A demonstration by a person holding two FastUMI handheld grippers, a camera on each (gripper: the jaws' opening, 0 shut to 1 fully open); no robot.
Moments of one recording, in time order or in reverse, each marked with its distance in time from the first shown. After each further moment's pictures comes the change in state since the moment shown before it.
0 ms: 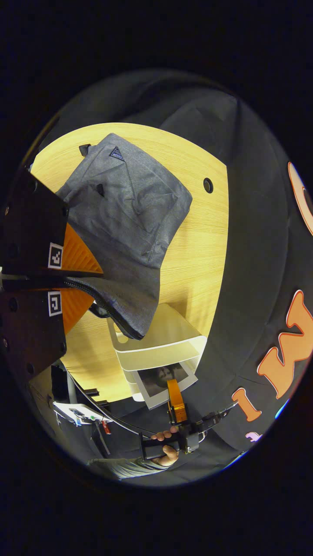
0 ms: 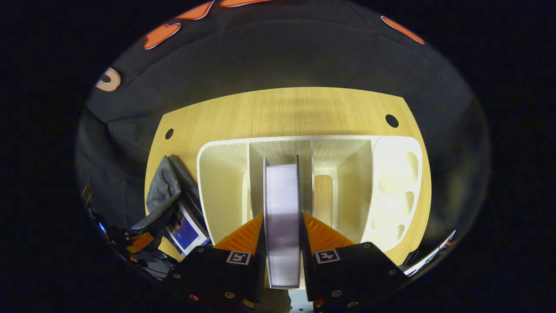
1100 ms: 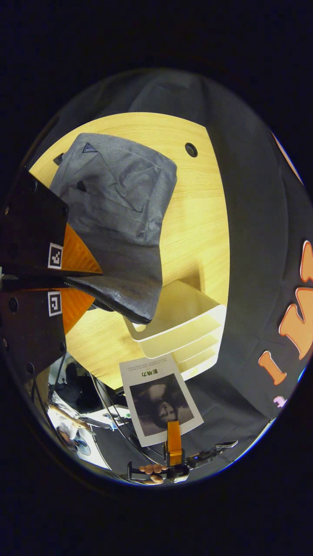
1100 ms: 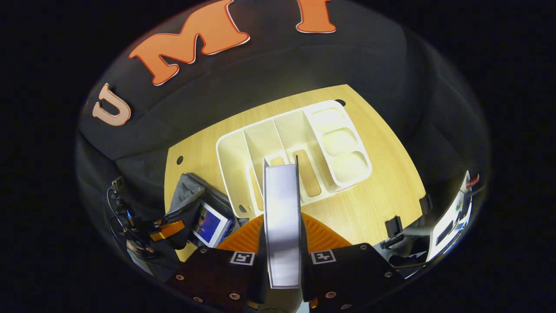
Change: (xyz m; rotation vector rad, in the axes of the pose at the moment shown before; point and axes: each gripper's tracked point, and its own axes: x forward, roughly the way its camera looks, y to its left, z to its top) left arm 0.015 -0.010 0.005 0.274 0.092 -0.125; right arm -0.139 0.002 -0.128 0.312 -0.196 -0.016
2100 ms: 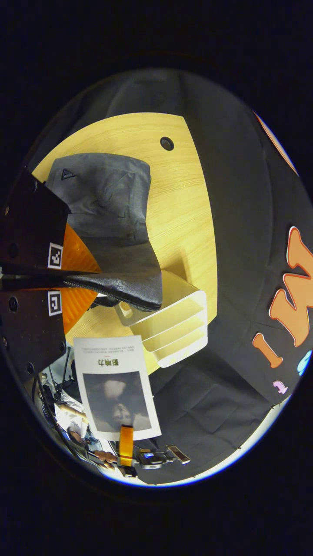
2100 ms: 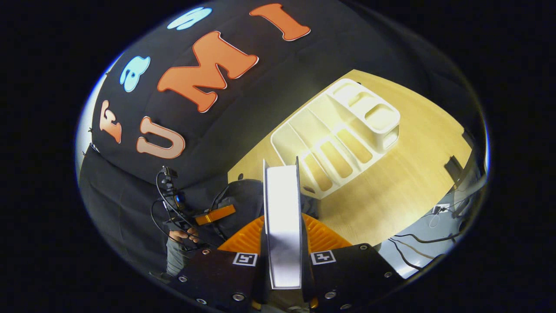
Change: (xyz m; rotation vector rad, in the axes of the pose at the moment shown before) left arm -0.041 0.007 0.048 0.053 -0.039 -0.093; right arm -0.046 0.089 -0.093 0.285 -0.118 0.408
